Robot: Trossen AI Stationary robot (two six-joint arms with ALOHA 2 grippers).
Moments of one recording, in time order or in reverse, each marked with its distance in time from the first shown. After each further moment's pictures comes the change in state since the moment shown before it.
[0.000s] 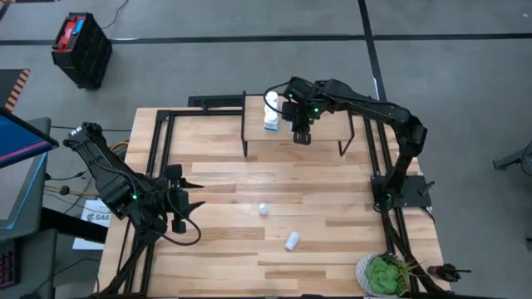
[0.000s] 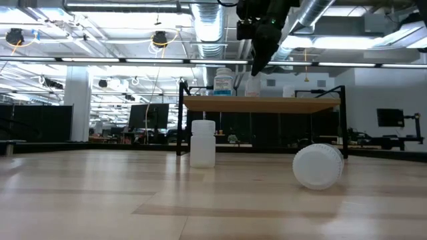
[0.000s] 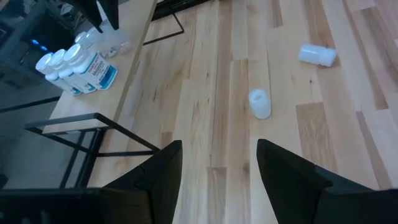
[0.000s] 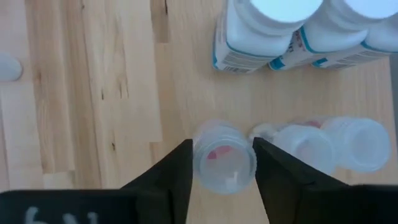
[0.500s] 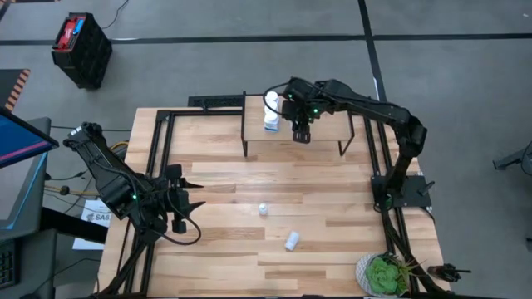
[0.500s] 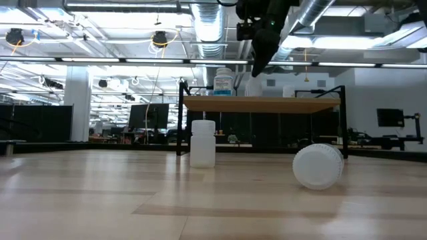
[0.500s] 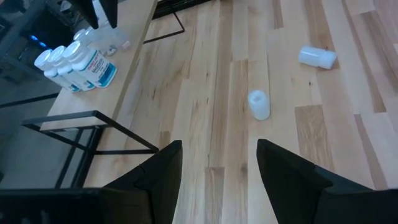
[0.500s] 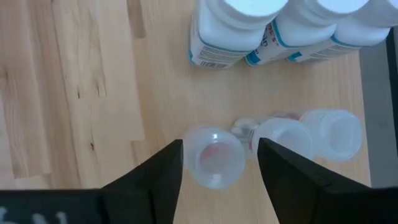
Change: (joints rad) left arm 0.000 0.000 0.000 0.000 0.001 -0.022; right arm 0.013 0.000 0.000 0.011 0.080 0.004
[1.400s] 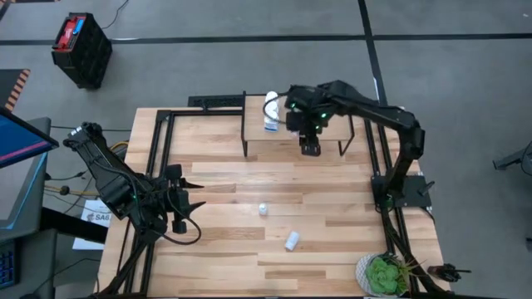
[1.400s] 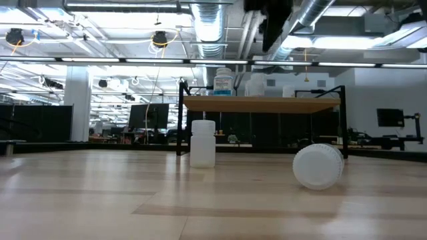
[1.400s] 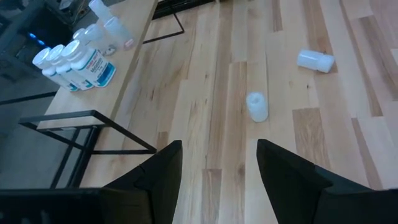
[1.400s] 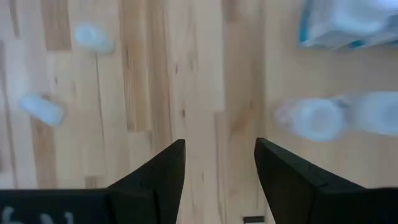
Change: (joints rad) left arm 0.000 0.000 0.000 0.008 0.000 -0.011; right arm 0.125 0.000 0.193 -0.330 -0.157 0.097
